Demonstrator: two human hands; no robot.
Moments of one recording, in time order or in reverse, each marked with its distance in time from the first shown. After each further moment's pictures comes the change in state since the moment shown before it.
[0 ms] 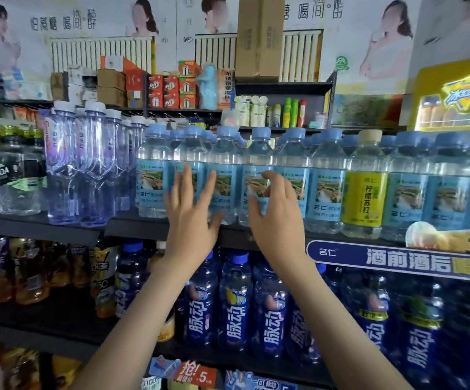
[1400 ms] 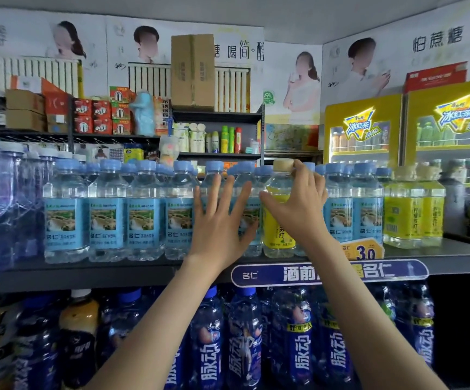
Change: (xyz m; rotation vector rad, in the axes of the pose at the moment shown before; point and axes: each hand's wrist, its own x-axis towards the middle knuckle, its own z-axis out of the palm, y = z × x) left_hand 0.045 0.130 0.061 0.202 0.067 0.392; right_hand 0.051 0.087 -0.114 -0.198 0.187 0.130
